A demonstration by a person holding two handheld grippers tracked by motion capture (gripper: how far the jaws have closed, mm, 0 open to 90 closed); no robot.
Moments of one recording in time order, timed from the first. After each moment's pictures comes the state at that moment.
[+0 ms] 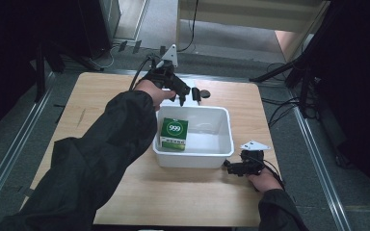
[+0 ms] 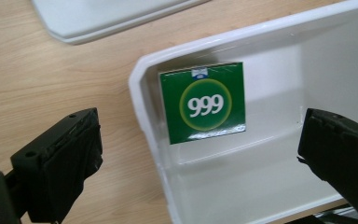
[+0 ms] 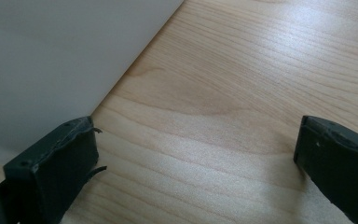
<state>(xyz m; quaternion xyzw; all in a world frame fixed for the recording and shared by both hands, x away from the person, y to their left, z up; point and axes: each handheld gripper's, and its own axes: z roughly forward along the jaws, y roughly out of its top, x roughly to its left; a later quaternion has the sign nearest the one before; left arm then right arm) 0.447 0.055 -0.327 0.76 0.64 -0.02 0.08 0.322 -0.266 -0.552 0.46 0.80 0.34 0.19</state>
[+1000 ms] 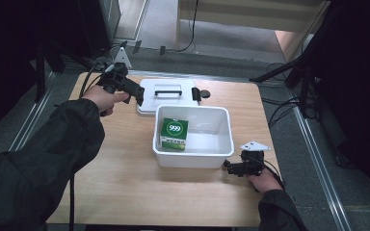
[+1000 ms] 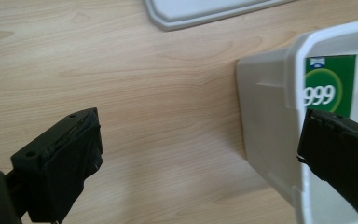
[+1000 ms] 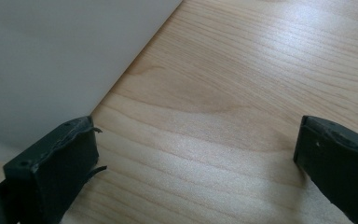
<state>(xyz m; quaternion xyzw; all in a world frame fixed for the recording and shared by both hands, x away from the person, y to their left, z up) 0.434 0.179 -0.355 0.74 0.66 -0.01 0.12 0.321 -0.266 -0.552 0.46 0.80 0.34 0.19</state>
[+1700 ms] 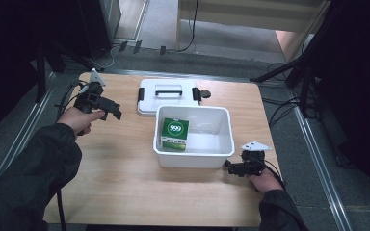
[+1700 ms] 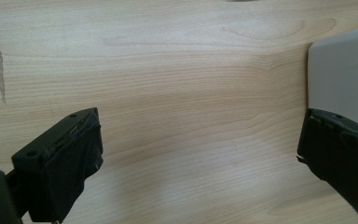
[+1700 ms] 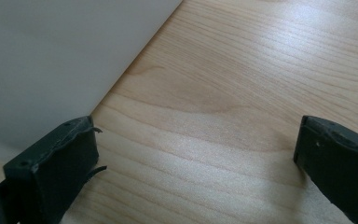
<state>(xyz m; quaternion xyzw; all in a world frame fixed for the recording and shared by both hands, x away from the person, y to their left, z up) 0.407 0.250 -0.414 0.72 0.68 -0.02 0.15 0.321 -0.266 -0.552 0.46 0.80 0.34 0.19</state>
